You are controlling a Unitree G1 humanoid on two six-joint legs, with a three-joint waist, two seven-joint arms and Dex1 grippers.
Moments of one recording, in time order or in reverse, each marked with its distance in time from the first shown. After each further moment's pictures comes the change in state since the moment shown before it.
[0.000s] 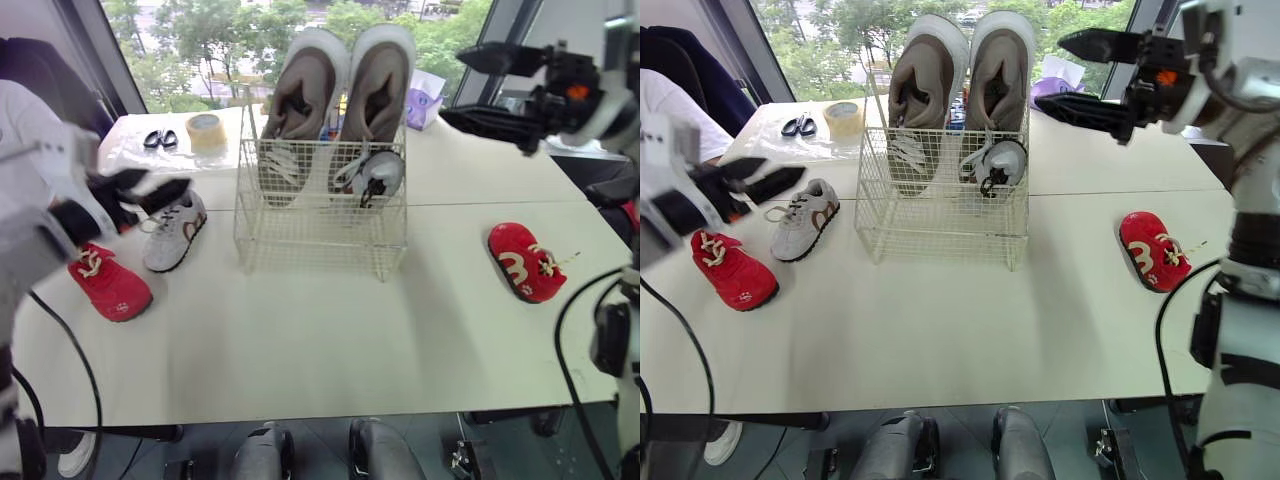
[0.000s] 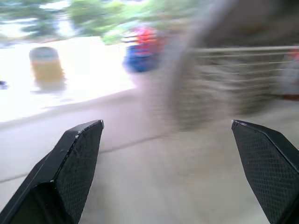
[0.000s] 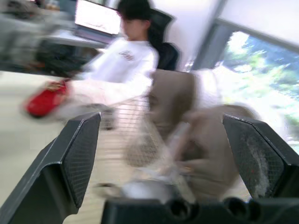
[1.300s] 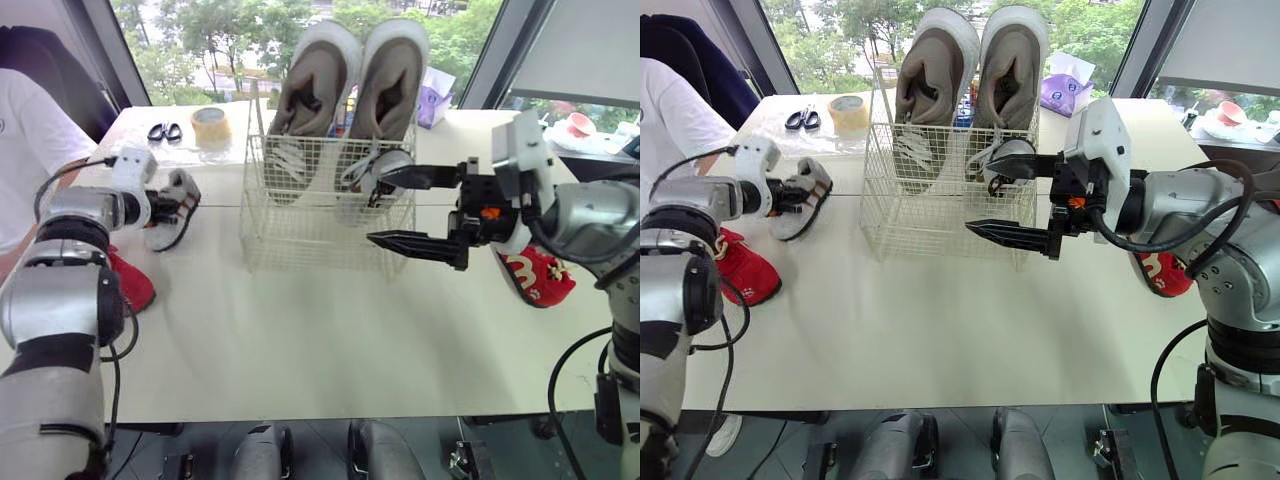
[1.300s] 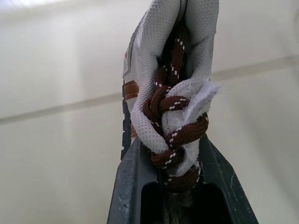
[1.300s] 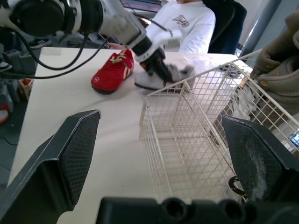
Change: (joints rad) left arm -0.779 -0.280 -0.256 1.380 0.865 -0.453 -0.326; right arm 0.341 0.046 0.024 -0.512 0.221 0.191 -0.386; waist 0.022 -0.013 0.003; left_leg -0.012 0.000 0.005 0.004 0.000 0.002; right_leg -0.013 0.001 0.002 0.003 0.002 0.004
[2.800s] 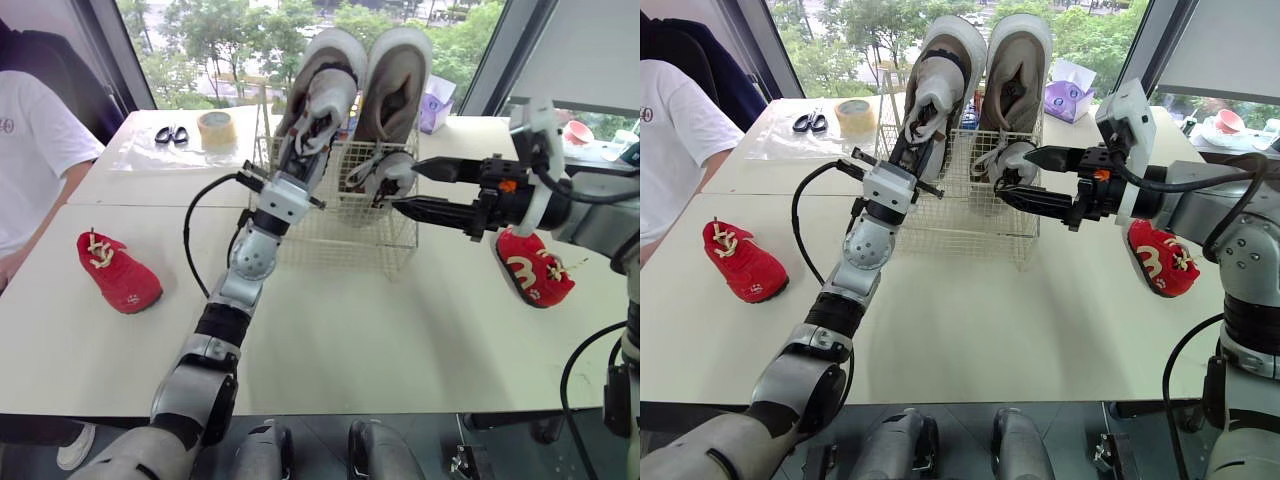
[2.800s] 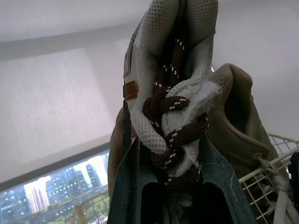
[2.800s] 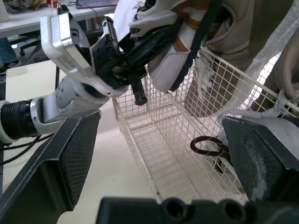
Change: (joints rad) left arm 0.524 -0.622 -0.138 -0.730 0.305 -1.292 0.704; right arm -0.045 -0.037 -0.044 0.182 0.083 0.151 -0.098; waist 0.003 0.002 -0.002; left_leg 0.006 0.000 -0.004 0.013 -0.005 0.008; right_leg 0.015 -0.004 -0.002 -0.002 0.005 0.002
